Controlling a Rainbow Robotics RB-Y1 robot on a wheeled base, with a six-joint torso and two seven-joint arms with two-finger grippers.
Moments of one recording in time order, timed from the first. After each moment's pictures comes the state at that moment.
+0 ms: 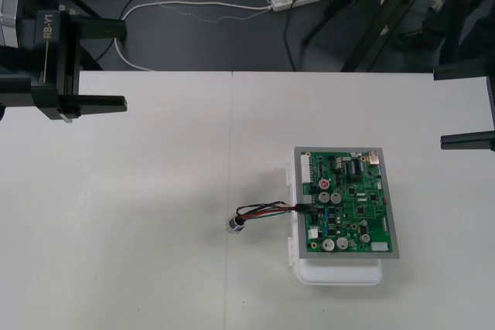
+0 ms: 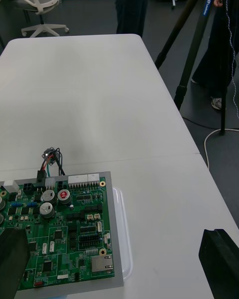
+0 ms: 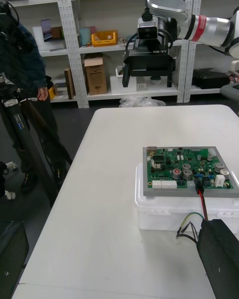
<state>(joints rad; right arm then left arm) -0.28 -0.87 -0.31 -1.71 1.20 -1.57 -0.26 -0.43 0.62 0.30 -1.71 -1.18 -1.54 0.25</state>
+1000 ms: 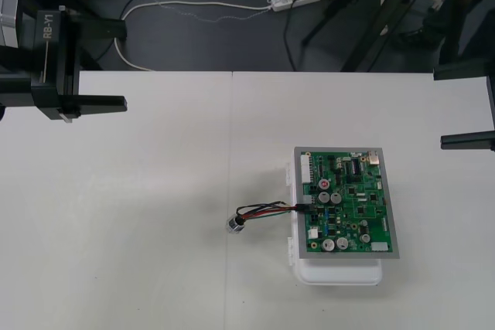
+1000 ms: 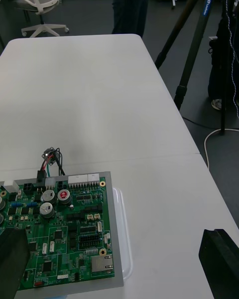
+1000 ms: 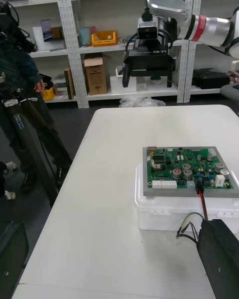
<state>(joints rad) -0.28 -0.87 -0.31 -1.71 1.20 -1.57 -0.26 -0.43 0.62 0.30 -1.71 -1.18 -1.54 0.25</state>
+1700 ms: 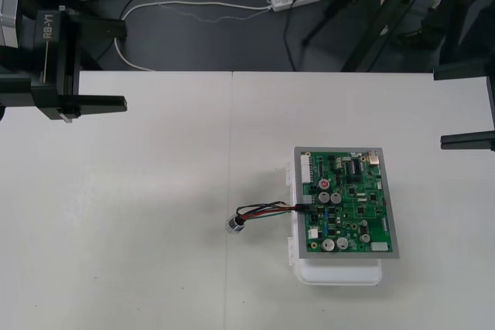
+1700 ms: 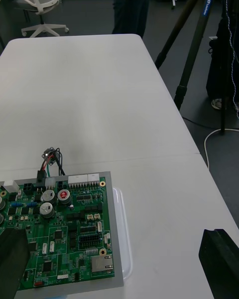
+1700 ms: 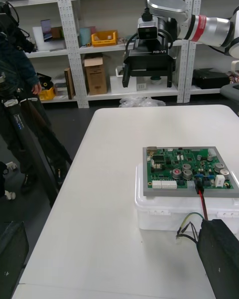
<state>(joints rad) -0.28 -0.87 -0.31 -1.71 1.20 -1.57 -0.26 -0.43 0.62 0.30 -1.71 -1.18 -1.54 0.25</state>
